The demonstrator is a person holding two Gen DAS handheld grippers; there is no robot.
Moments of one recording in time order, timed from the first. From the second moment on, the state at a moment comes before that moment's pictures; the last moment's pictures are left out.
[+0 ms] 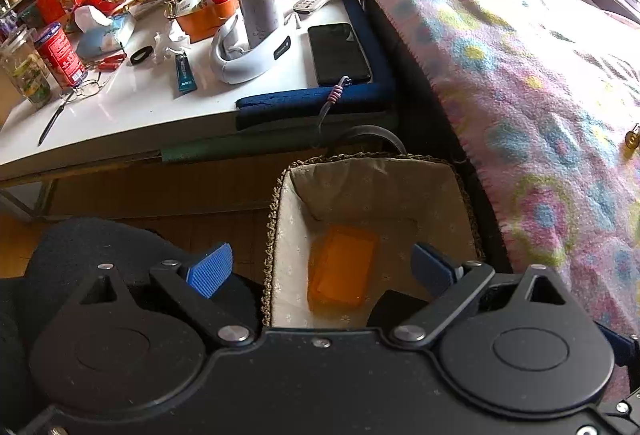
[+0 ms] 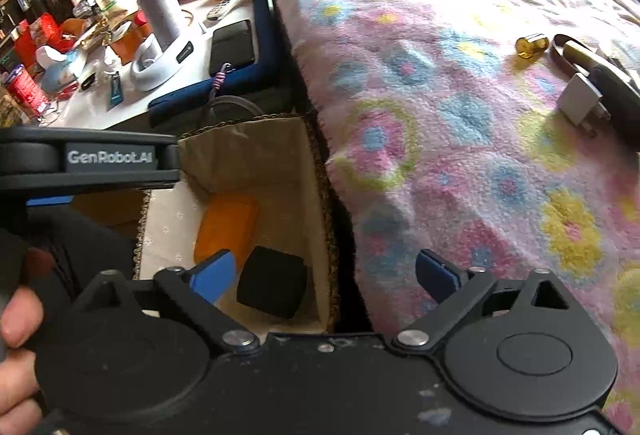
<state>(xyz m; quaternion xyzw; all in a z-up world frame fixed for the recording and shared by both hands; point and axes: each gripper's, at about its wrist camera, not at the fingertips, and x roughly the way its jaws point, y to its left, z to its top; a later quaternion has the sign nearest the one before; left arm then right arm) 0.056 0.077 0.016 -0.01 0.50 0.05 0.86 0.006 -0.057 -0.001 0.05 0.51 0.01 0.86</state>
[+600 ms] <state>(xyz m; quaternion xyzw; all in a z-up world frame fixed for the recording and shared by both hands) 0.056 0.079 0.013 -0.02 0.51 0.06 0.86 0.003 -0.072 0.002 0.04 0.48 0.00 0.87</state>
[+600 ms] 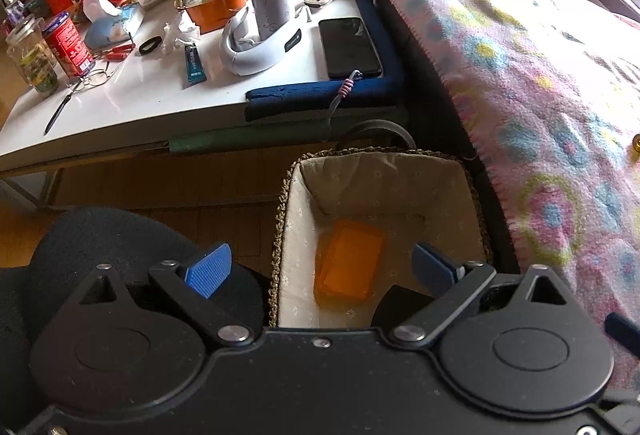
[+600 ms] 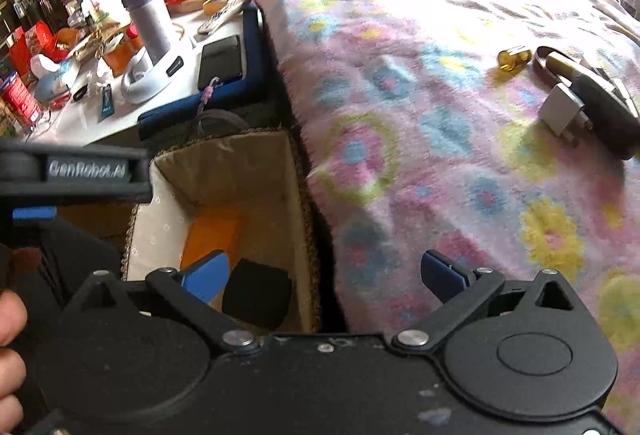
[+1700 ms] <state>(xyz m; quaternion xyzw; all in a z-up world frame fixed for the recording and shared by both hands) 0.042 -0.071 0.043 0.13 0.46 -0.15 0.87 0.027 -0.360 0.016 -0.06 0.38 -0.11 0.92</state>
